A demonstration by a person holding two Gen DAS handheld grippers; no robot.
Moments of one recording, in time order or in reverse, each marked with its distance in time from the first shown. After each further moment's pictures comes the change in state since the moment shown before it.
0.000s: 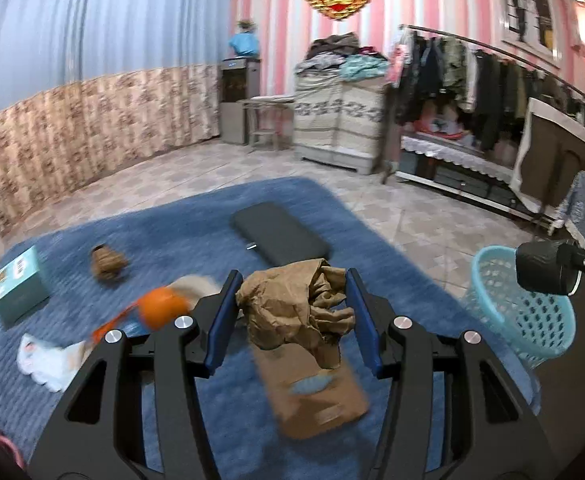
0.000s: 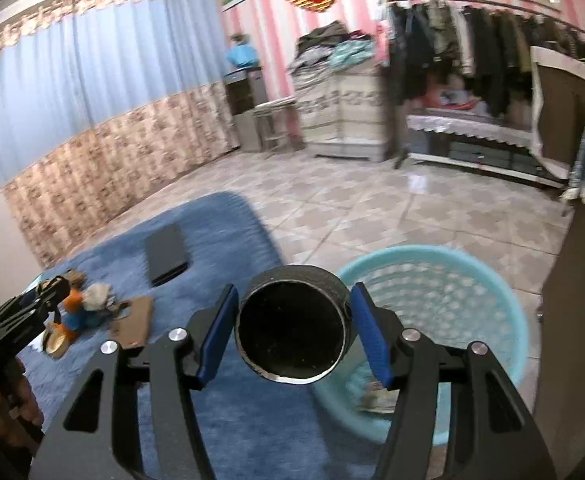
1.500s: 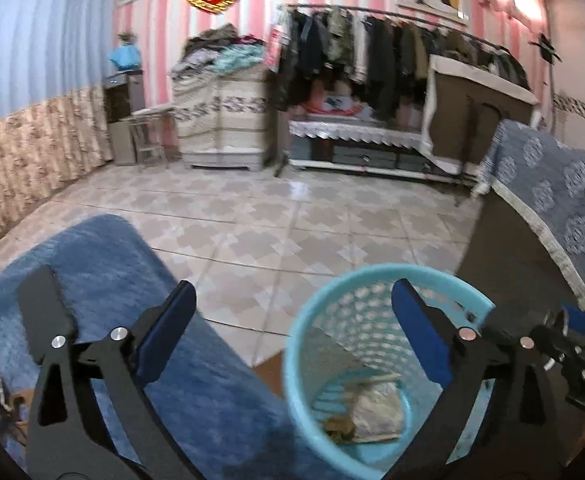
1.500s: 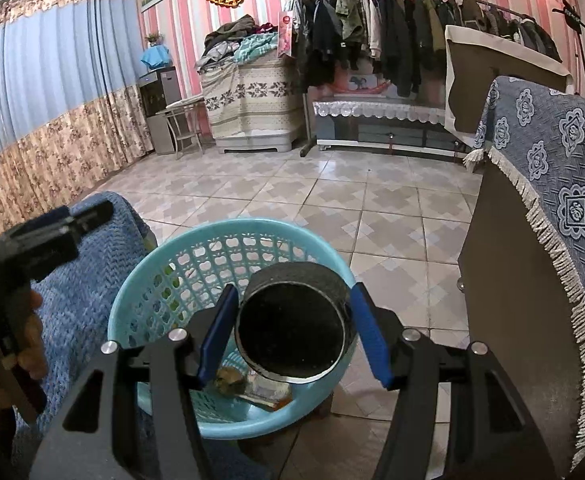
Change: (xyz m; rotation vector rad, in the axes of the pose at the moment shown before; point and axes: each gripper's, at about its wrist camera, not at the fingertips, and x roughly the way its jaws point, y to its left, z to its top) left arm 0.105 -0.235 0.027 0.180 0.008 -0.274; right arm -0.002 -0.137 -0.029 0.091 0.019 -0.265
